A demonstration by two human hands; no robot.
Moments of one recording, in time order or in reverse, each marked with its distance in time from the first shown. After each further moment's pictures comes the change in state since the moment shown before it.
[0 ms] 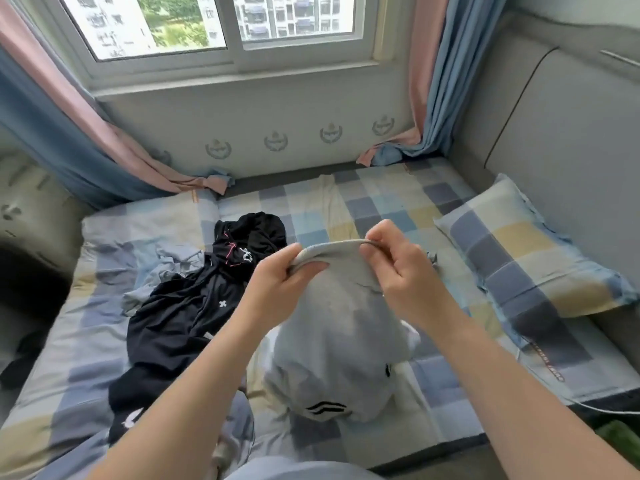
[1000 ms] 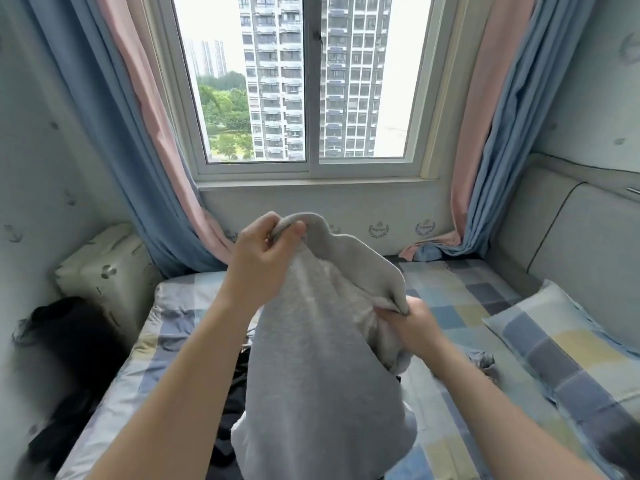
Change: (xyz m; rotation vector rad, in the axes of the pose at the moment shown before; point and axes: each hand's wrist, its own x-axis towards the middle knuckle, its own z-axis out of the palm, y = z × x) left_hand -0.006 0.059 -0.273 -0.059 0.395 0.246; right_hand 0.085 -0.058 0.160 0.231 0.038 0.298
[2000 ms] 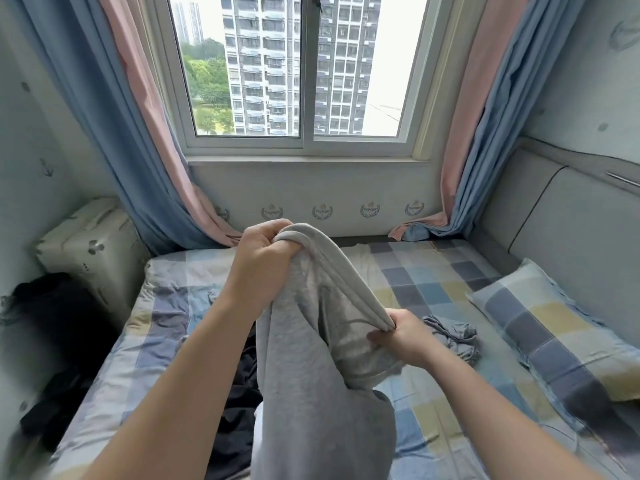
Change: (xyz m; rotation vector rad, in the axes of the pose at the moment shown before) left_hand -0.042 -0.008 -0.039 -0.214 -0.124 -0.184; right_hand -0.055 0.015 0.040 -0.373 -0.227 0.133
